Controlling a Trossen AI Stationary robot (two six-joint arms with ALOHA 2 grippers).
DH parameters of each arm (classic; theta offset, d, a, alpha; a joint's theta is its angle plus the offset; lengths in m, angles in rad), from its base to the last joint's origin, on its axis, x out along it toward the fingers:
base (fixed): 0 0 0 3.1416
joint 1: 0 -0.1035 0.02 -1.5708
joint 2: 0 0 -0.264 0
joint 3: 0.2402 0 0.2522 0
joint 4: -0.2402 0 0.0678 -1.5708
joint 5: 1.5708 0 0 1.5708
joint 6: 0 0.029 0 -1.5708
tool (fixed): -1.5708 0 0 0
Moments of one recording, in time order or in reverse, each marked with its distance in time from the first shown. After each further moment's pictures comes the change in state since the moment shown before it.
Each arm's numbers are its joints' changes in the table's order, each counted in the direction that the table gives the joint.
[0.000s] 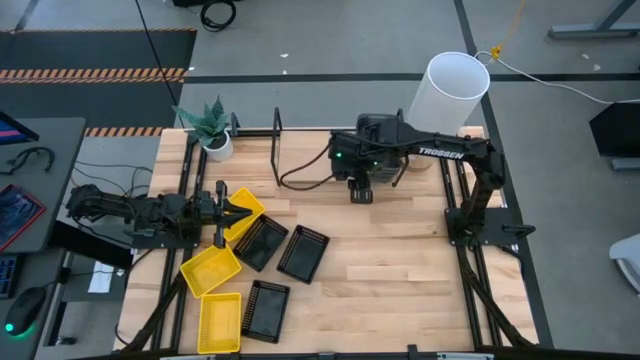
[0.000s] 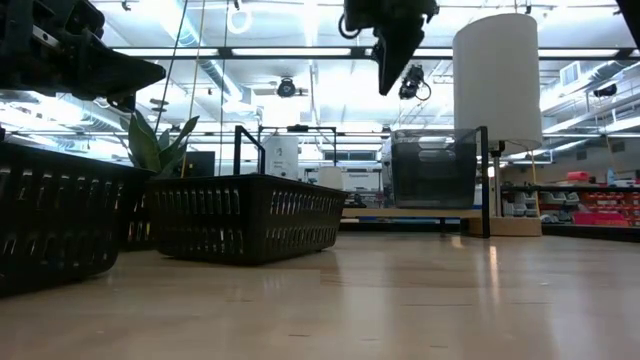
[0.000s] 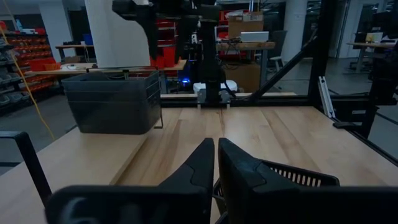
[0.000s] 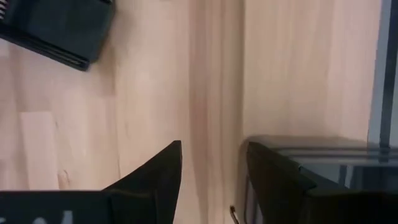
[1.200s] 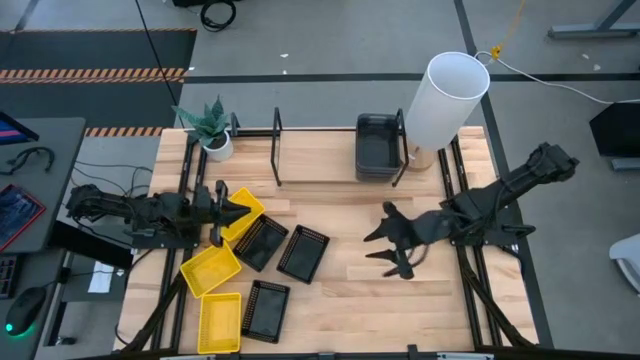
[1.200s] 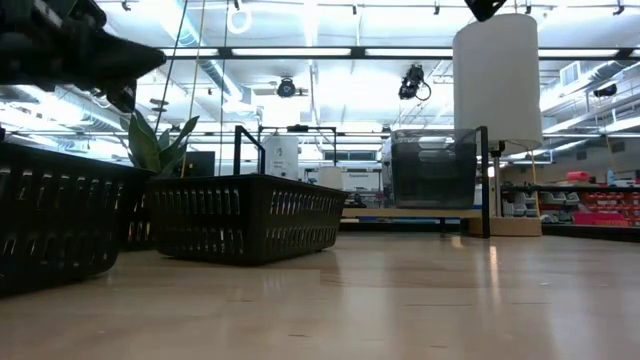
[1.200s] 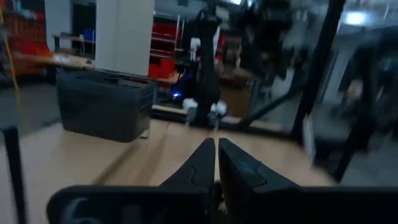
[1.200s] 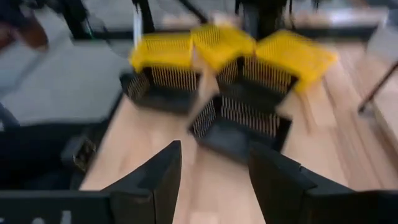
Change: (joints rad) left arm 0.000 0.000 0.000 0.086 0.000 -0.192; right arm -0.612 0.666 -0.999 1.136 -0.208 0.377
